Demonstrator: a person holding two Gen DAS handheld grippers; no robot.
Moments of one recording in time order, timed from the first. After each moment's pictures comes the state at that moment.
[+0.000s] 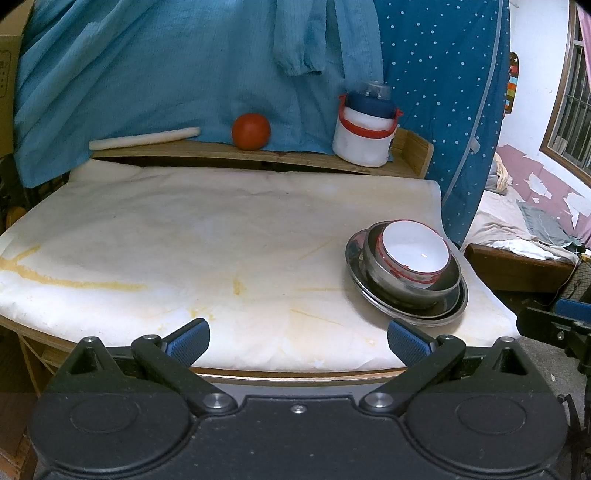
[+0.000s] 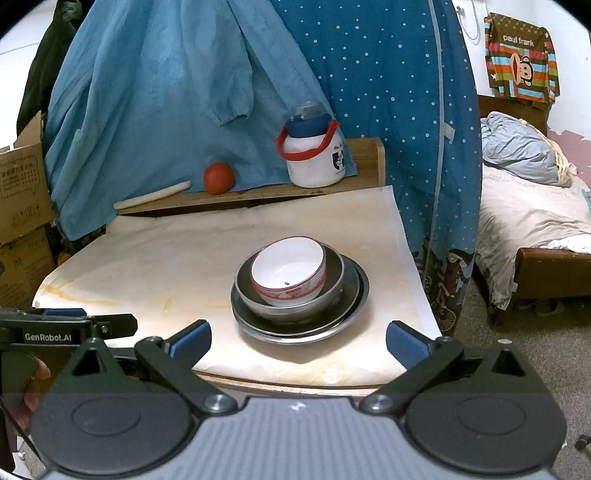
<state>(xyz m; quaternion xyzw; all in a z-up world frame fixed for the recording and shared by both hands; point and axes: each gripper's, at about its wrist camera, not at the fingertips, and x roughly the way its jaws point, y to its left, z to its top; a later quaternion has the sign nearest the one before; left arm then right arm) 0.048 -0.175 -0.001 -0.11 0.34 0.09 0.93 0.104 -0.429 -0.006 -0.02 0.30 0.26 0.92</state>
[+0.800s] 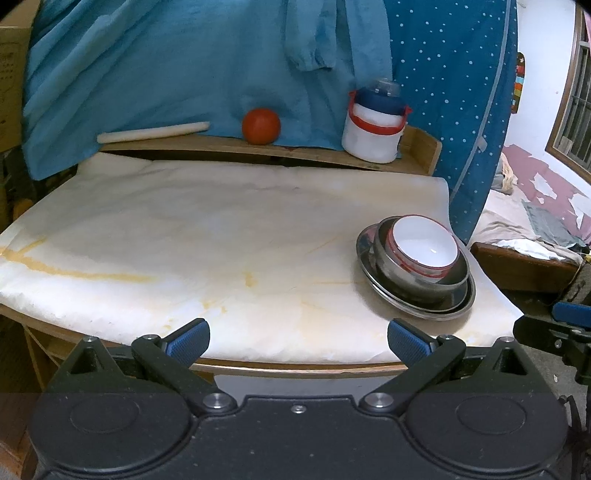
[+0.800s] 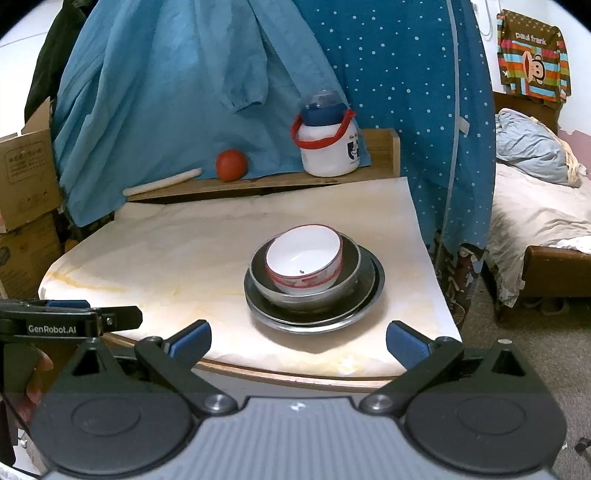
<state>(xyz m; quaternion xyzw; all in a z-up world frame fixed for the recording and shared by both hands) 0.045 -0.168 -0.006 -0.12 0.34 0.10 0.93 0.103 -0.419 -0.010 -0.04 0.31 0.28 0.91</state>
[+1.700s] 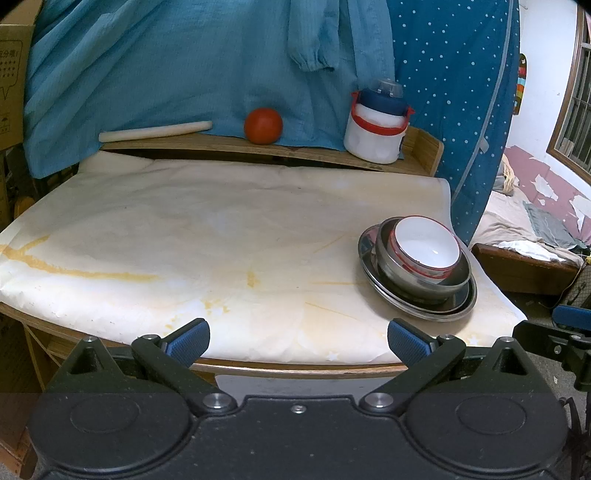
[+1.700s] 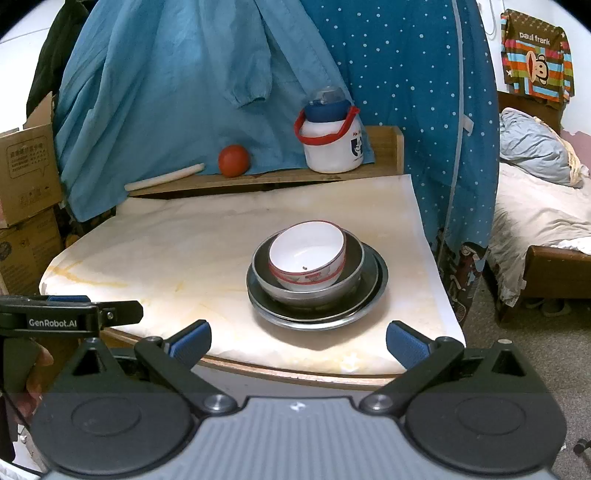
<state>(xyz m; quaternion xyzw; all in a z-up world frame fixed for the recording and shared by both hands) 0.044 -0.167 -0.005 -0.12 0.34 0.11 0.93 0.102 -0.417 -0.011 -0.04 0.32 0.28 0.90</state>
